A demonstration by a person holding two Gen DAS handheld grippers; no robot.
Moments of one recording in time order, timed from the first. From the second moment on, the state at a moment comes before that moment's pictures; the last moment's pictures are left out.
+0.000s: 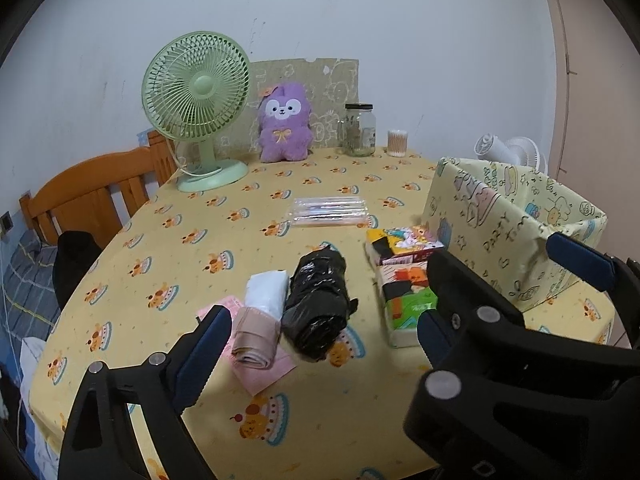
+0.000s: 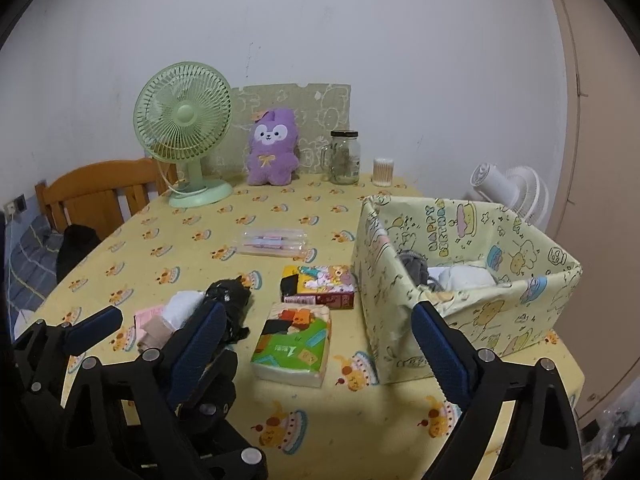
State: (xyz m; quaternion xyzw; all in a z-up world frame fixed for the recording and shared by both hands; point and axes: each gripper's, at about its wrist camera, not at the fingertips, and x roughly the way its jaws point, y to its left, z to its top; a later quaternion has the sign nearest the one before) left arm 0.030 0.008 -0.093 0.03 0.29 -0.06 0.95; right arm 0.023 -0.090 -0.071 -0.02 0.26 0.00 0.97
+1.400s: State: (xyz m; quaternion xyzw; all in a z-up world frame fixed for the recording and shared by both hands) left arm 0.054 0.017 -0.124 0.07 0.33 -0.01 0.94; right arm 0.076 -0.071 -0.124 0.00 0.37 0.04 0.93
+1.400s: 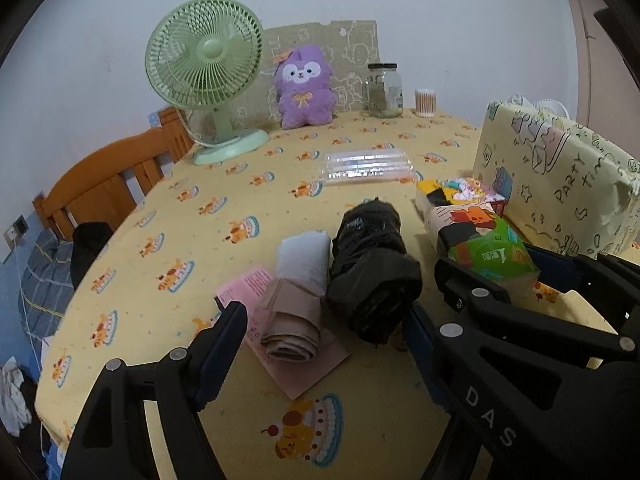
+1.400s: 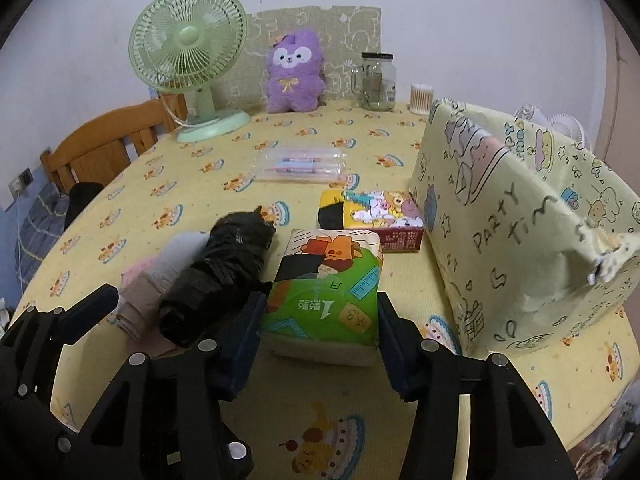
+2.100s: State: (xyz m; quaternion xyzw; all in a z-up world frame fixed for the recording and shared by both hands) left arm 0.079 0.007 -0.121 0.05 0.35 -0.07 0.93; right arm 0.090 -0.083 -0.118 0.00 0.38 0.05 0.93
